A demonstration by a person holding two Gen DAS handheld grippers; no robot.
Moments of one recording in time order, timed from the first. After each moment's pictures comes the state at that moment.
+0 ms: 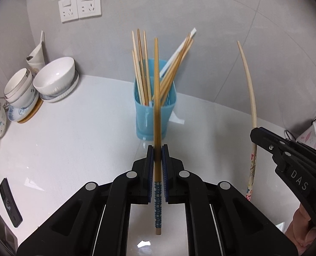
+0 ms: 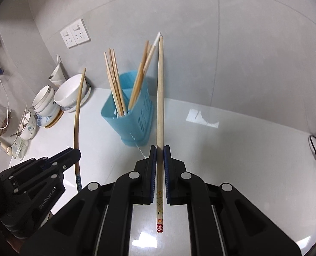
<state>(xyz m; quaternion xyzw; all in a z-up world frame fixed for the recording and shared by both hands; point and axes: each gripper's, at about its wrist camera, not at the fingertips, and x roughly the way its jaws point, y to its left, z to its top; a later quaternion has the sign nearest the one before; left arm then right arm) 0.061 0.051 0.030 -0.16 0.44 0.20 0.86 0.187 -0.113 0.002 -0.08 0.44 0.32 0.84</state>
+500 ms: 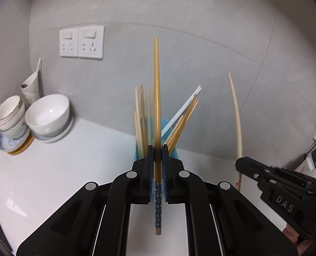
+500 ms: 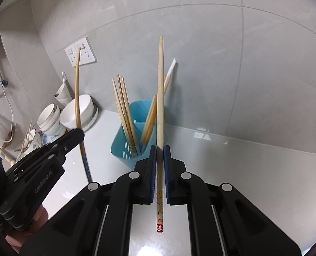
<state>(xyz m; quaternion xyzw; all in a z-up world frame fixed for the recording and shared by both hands) 0.094 0.100 0.057 -0.16 0.30 0.18 0.92 0.218 -0.067 0.018 -0.05 0.40 0.34 0.85</state>
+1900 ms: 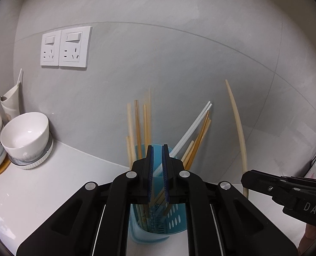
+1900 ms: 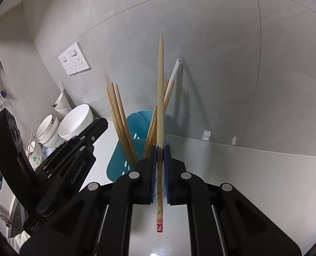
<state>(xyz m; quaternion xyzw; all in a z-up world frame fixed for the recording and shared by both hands) 0.144 0.136 0.008 -0.14 0.22 0.16 0.95 0.256 -0.042 -0.003 -0.02 0.39 0.36 0.85</state>
